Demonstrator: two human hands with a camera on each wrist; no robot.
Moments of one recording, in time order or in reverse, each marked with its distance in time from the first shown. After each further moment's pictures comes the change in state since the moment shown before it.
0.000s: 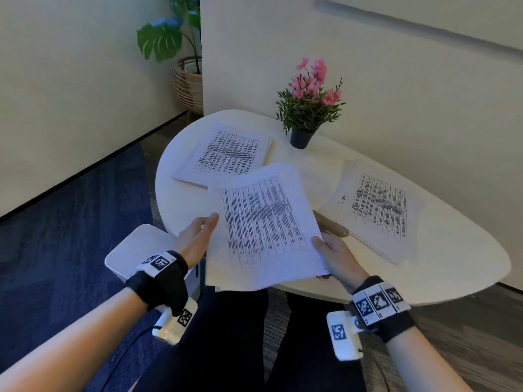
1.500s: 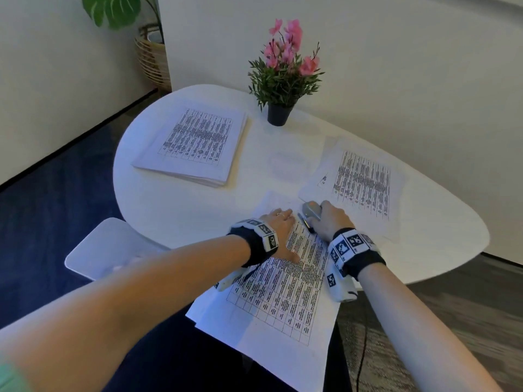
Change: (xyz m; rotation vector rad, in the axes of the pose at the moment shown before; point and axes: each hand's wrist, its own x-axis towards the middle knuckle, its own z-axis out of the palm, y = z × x) left_hand 0.035 0.080 0.180 1.191 -0.588 0.568; right_hand 0.076 0.023 -0.052 -0.926 0.288 0.255
